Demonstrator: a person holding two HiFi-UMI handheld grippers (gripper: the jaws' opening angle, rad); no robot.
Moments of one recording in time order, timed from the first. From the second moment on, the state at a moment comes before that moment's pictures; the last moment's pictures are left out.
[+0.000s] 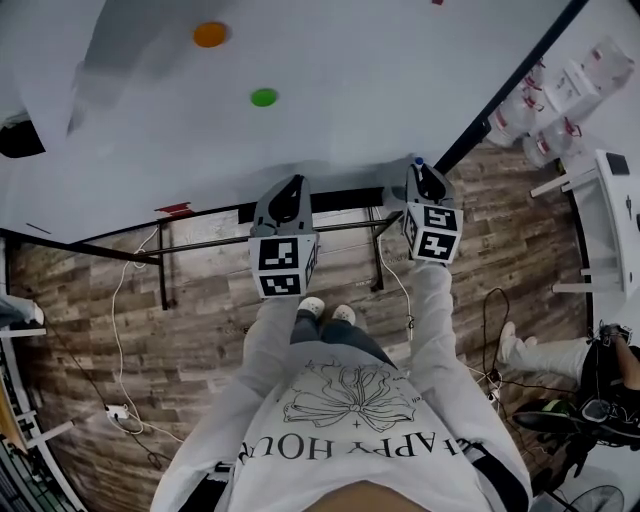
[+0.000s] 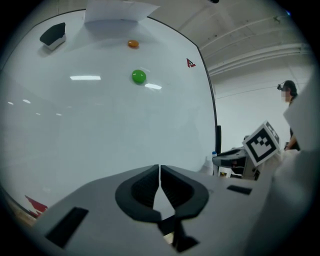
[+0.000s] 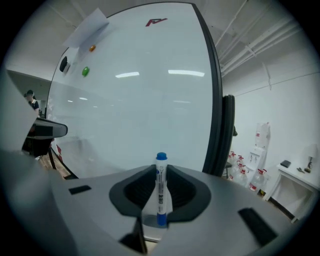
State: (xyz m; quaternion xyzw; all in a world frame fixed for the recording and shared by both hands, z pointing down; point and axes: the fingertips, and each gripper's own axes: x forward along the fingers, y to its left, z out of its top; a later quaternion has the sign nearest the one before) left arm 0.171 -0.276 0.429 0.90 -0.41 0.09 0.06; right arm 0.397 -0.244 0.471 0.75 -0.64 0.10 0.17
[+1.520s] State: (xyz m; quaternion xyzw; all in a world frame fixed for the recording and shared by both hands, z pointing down) left arm -0.018 -0.293 0.430 0.82 -0.57 0.08 0.08; right arm 0.174 -0.302 0.563 0.47 -0.75 -0.10 0.45
